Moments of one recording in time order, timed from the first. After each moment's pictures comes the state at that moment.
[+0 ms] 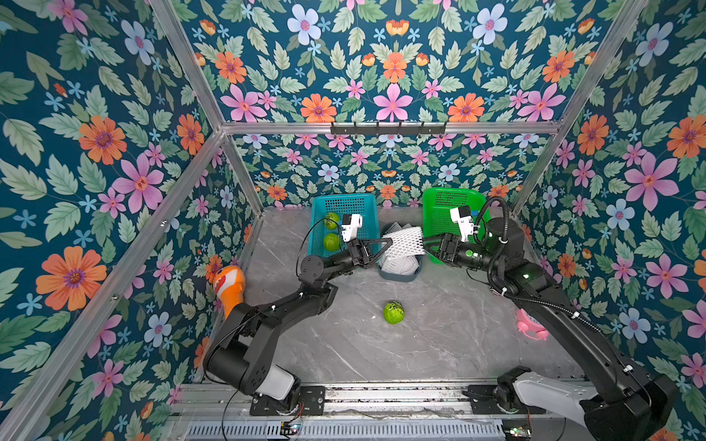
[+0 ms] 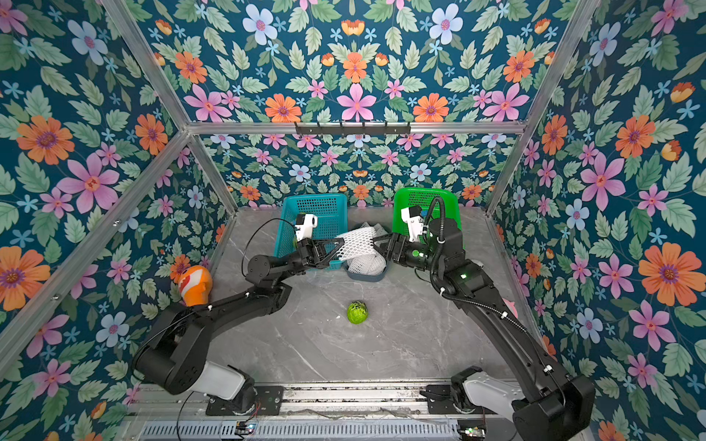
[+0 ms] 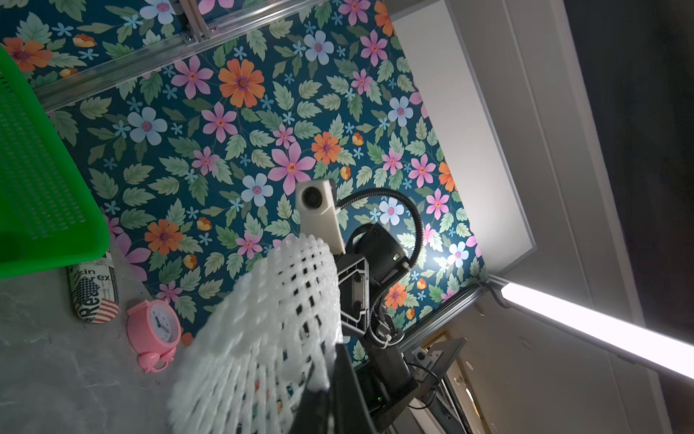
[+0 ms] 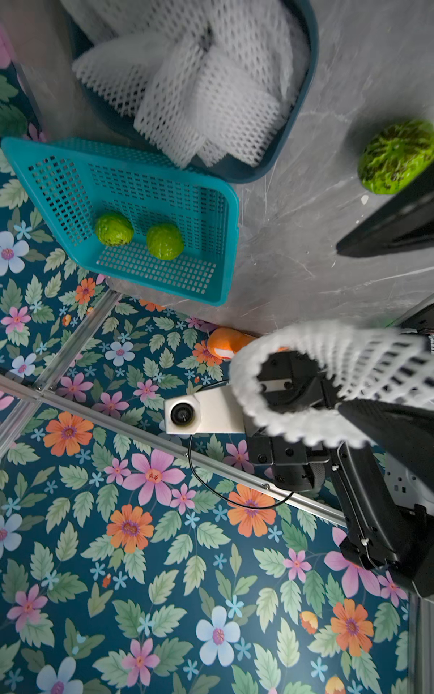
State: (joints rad) left arm -0.51 1.53 0.75 1.41 0.75 -1.66; right arm 0.39 1.13 1.08 -0.22 -0.60 0.84
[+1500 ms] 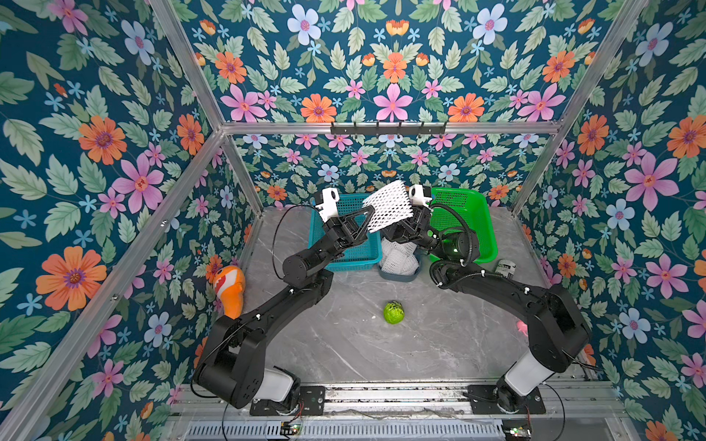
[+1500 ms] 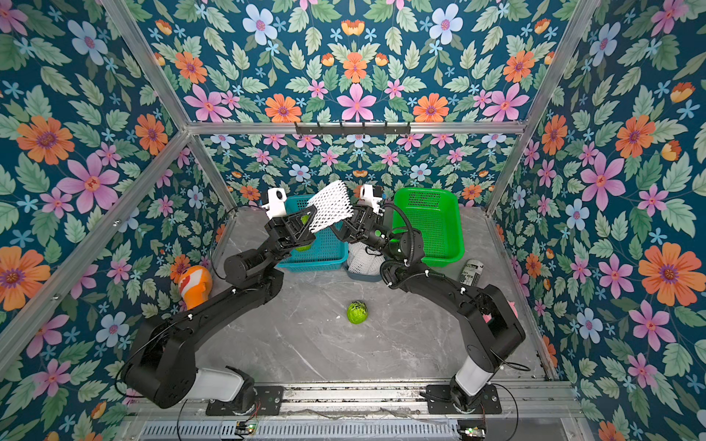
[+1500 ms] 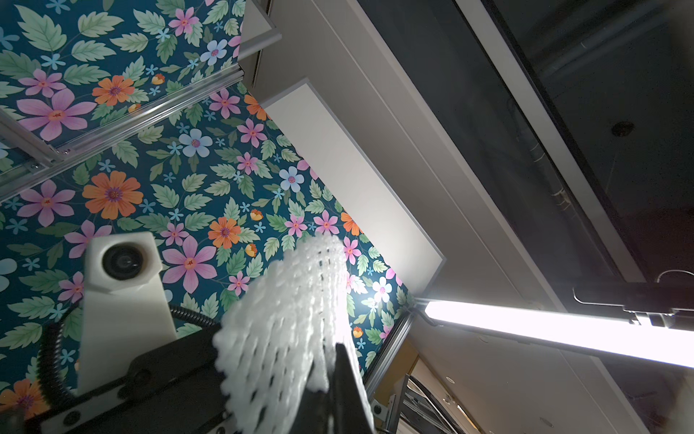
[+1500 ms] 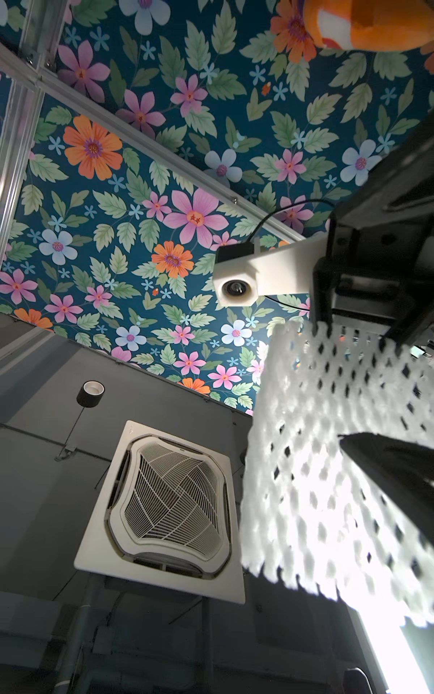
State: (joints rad) left arm -0.50 1.41 0.91 1.51 0.56 -1.71; right arm 0.63 1.66 1.14 1.26 -0.59 1.66
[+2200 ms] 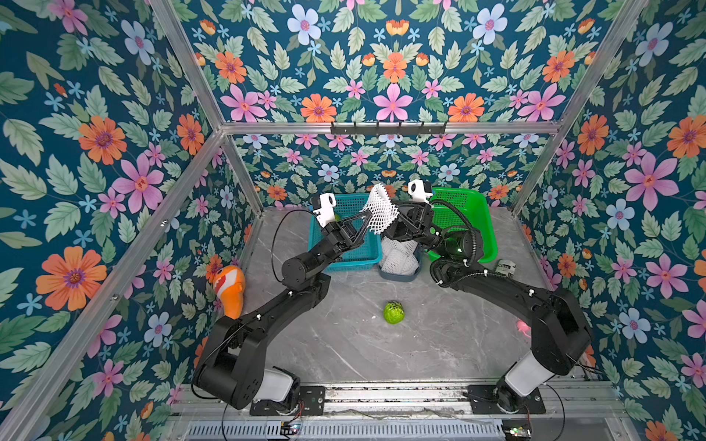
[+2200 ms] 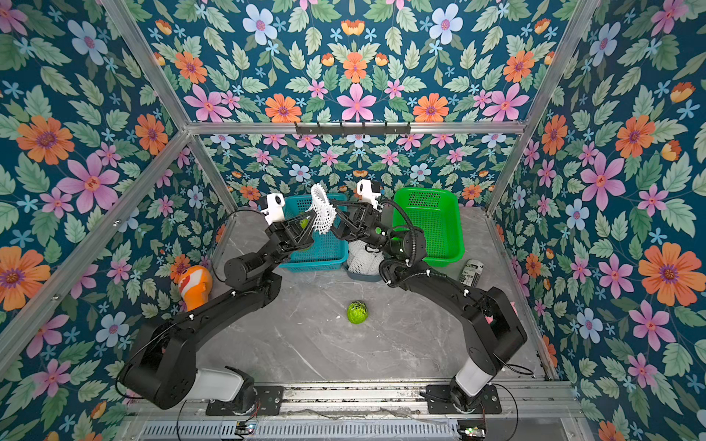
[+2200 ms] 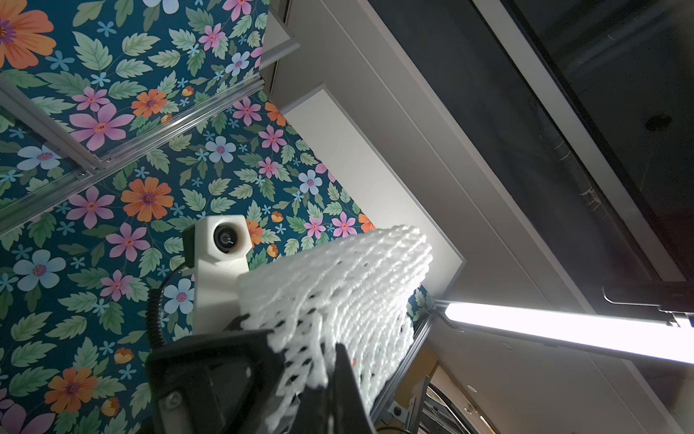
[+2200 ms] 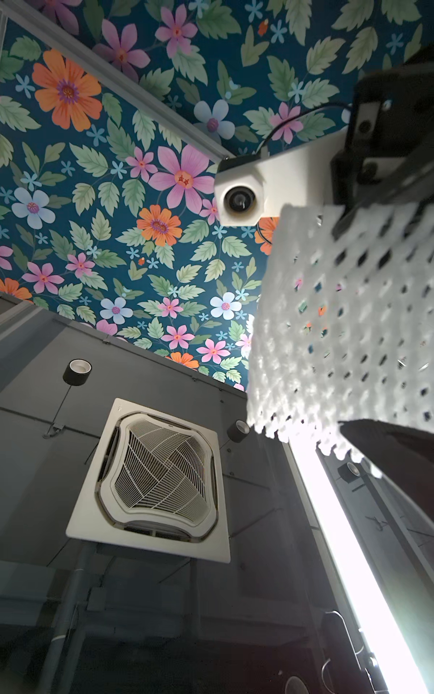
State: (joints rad) left arm -0.47 1.41 0.84 1.52 0.57 -1.67; right arm 0.64 1.64 1.20 1.28 -0.62 1.73
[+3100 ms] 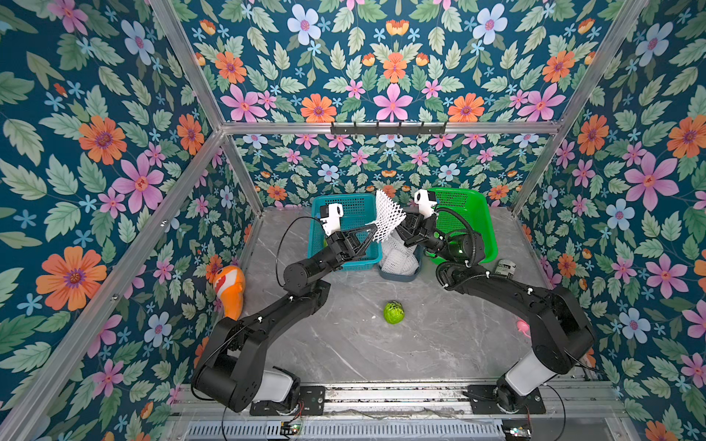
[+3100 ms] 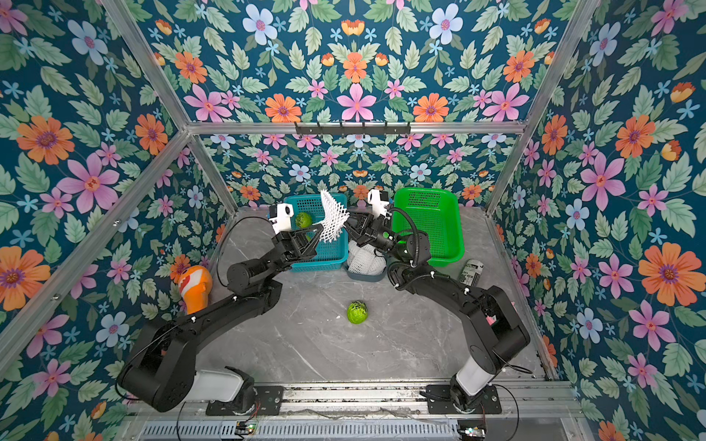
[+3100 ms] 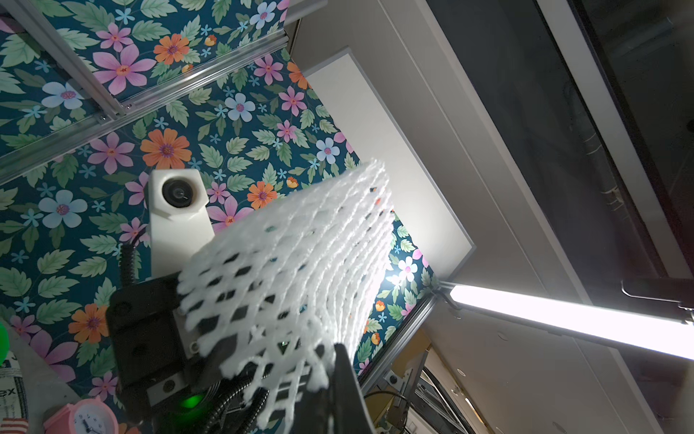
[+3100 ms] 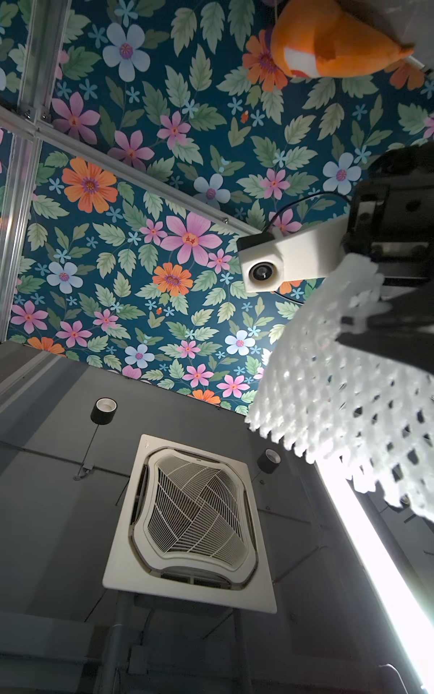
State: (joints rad) left arm -0.48 1.39 0.76 1.52 0.66 -1.70; right arm 0.56 1.63 1.06 1.27 -0.63 1.73
